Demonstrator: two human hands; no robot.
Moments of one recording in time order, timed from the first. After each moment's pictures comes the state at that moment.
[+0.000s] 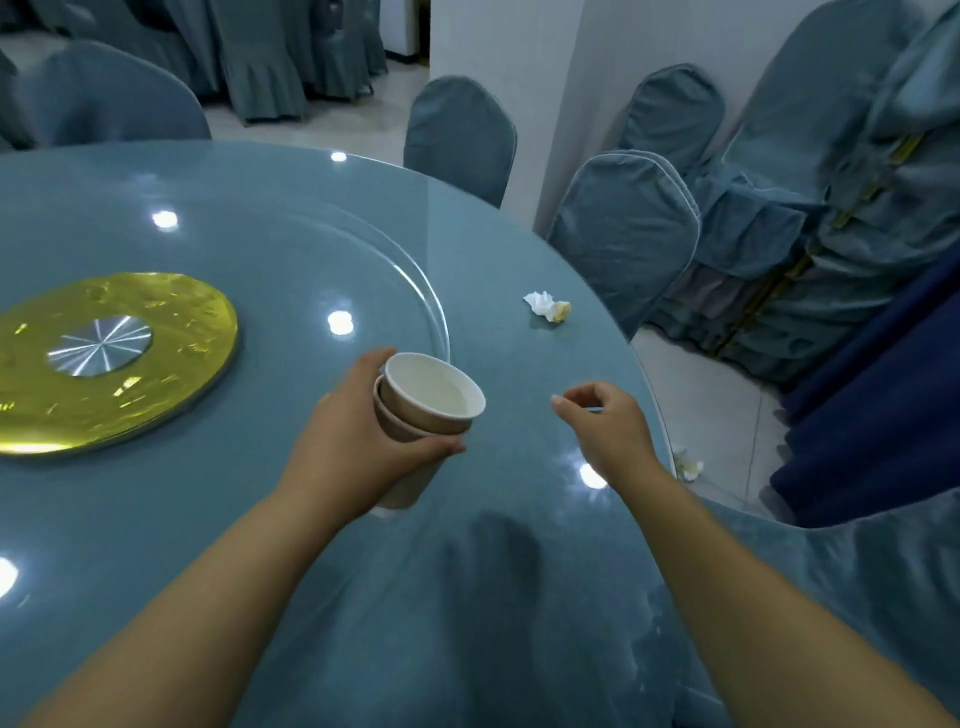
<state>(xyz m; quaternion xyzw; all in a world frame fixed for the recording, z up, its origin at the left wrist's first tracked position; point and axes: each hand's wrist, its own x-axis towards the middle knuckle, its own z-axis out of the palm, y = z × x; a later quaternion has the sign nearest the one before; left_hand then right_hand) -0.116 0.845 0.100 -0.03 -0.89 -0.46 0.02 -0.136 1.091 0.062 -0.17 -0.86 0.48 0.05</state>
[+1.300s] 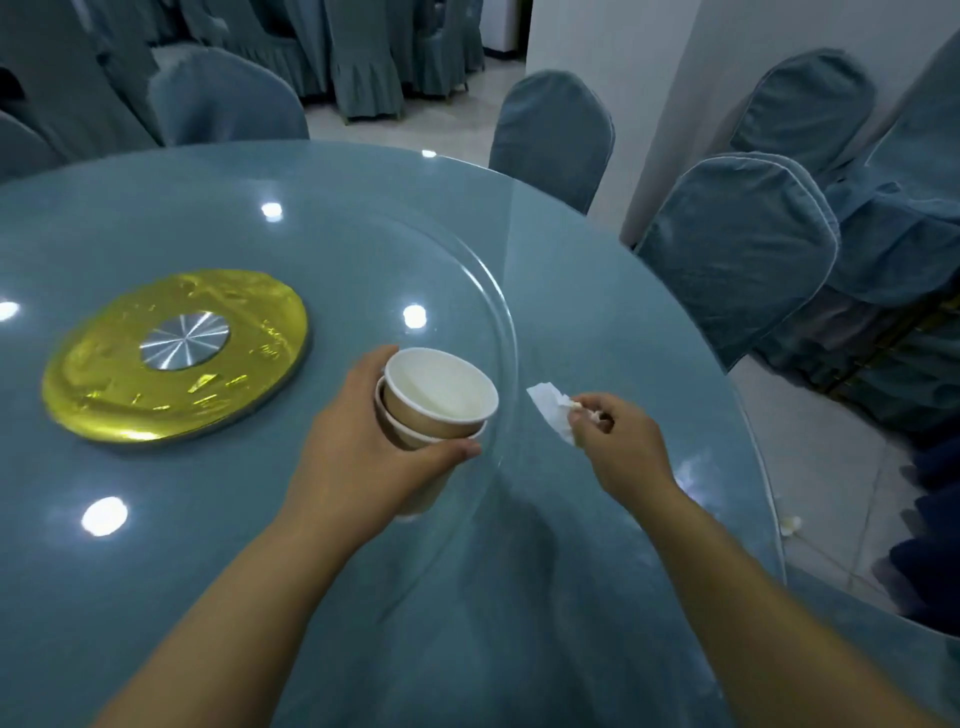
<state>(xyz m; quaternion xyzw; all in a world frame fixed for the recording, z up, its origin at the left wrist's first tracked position) -0.144 0.831 0.104 0.04 -0.86 -0.51 0.09 -0.214 1.059 0.028 -0.07 -0.88 0.47 0.03</state>
